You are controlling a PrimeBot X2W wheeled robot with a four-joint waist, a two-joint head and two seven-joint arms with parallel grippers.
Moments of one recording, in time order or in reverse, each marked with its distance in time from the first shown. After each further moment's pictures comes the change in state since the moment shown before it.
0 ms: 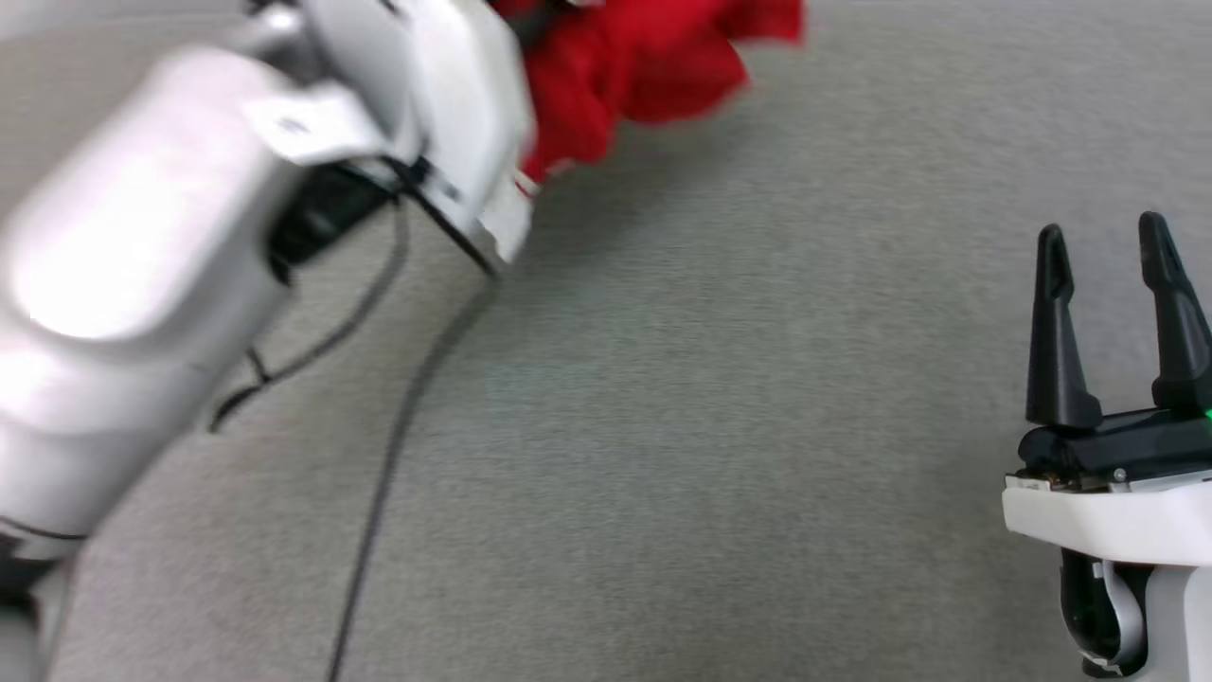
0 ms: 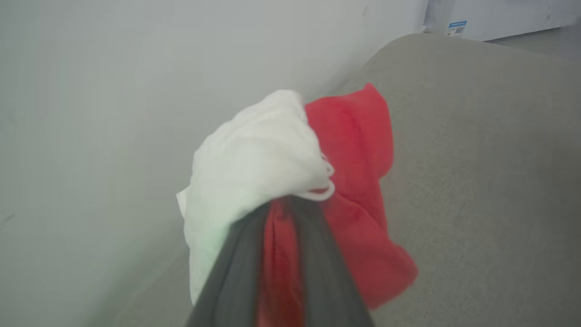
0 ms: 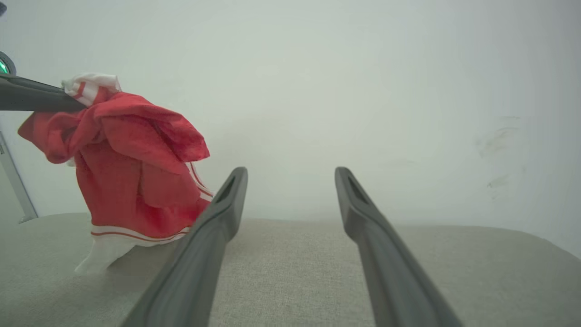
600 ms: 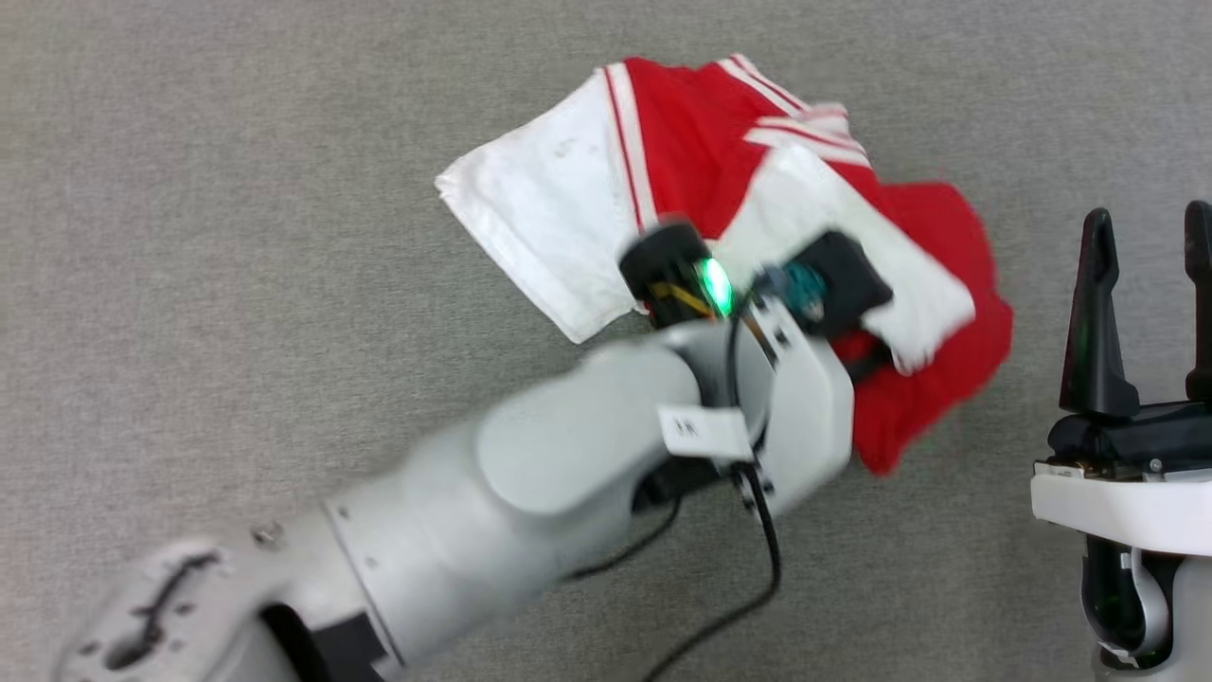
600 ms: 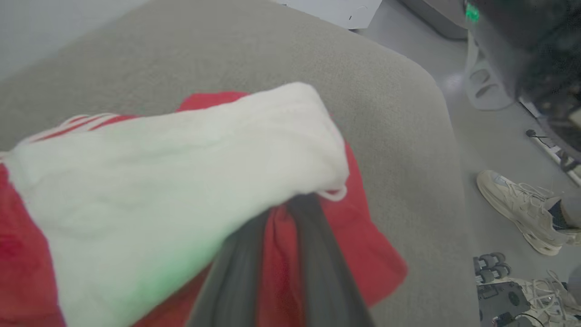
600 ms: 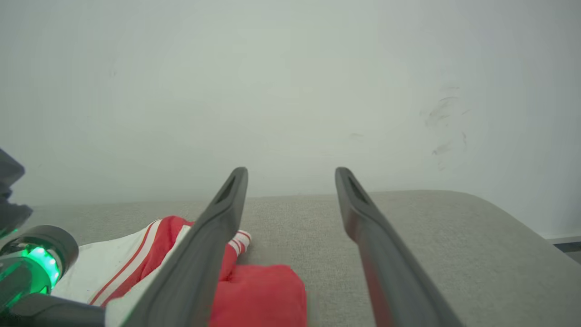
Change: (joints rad) left arm 0.148 -0.405 -0.349 0.200 -0.089 0.000 -0.246; right arm -0.014 0.000 -0.046 -0.006 0.045 0.000 0.000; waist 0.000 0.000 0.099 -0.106
